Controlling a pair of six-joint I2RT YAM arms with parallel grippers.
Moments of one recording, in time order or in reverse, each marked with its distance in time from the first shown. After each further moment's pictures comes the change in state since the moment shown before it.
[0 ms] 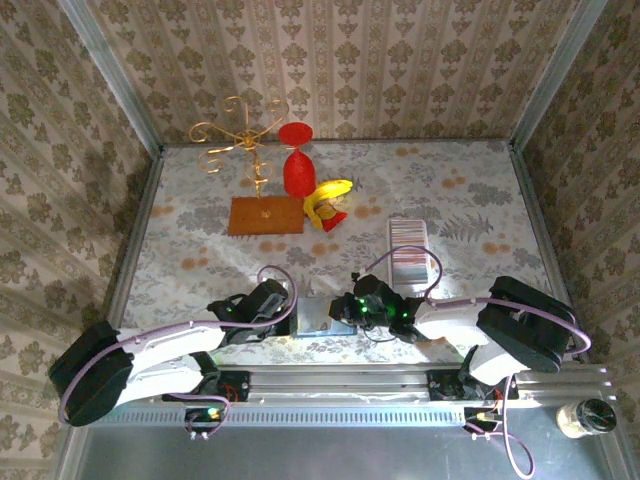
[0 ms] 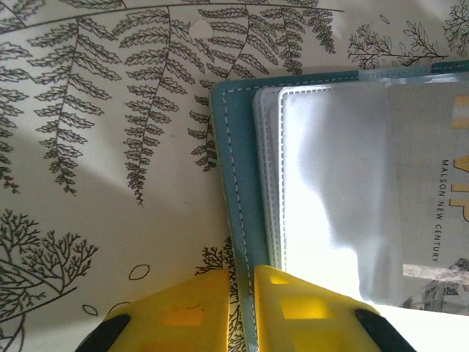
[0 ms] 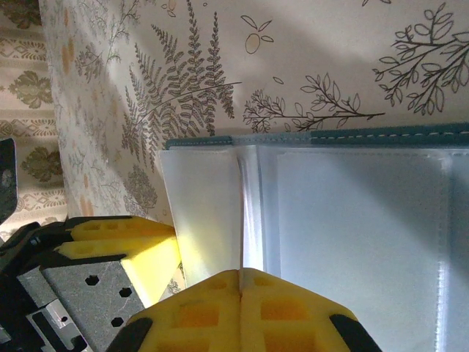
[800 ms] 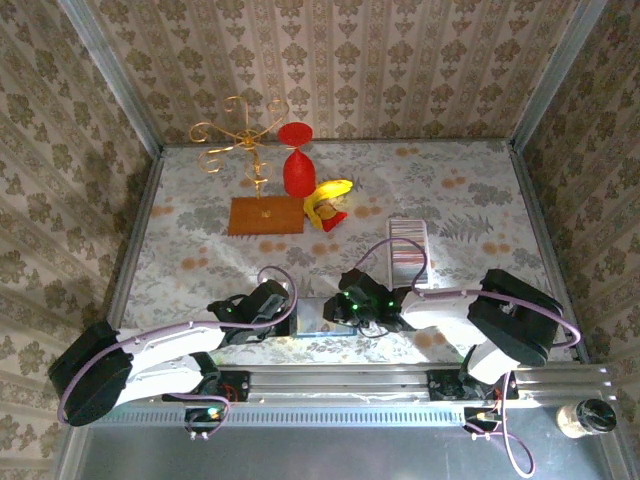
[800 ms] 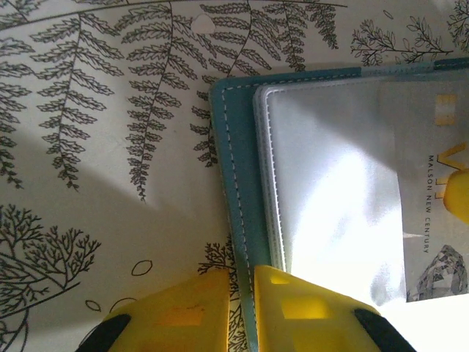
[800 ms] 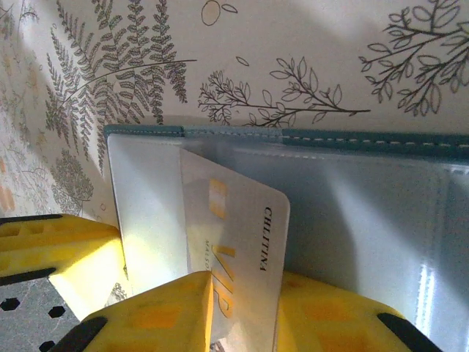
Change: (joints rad) left arm -0.006 -0.003 0.000 -0.009 -0.008 0.000; right arm 0.003 0.071 0.163 -0.286 -0.005 -0.110
